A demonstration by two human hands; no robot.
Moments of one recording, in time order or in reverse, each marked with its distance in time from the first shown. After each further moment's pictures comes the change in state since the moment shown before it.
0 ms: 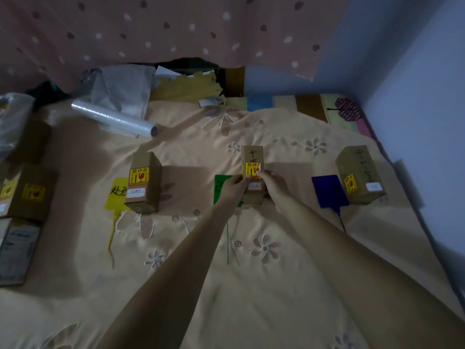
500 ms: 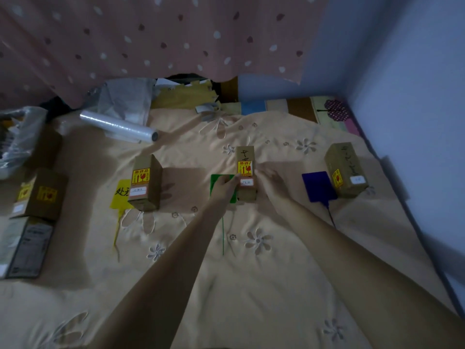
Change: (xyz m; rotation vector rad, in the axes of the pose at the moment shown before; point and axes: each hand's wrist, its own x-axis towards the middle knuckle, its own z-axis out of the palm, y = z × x) left_hand -0.045 0.019 -0.004 0.002 0.072 -0.026; right_hand -0.029 0.003 -0.025 -0.199 0.008 -0.039
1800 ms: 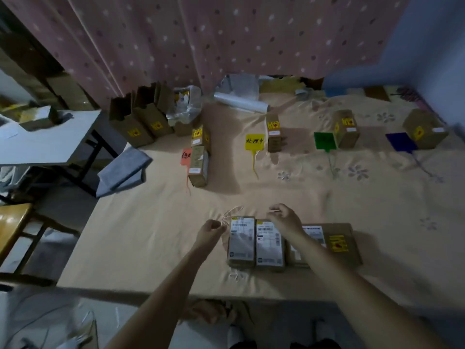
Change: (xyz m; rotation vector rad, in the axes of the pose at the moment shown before) left_hand -0.300 -0.224 -0.455 0.319 0.176 0.022; right_hand -0.400 0.092 0.308 -0.244 -0.121 -0.099
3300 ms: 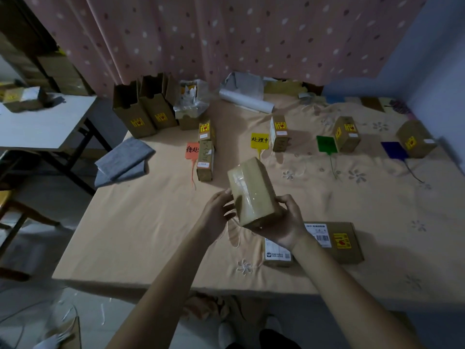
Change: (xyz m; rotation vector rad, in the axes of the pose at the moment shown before) left_hand -0.033 0.065 -0.053 -0.755 -0.442 0.108; right_hand -0.067 -0.066 0.035 1.257 -0.480 0.232
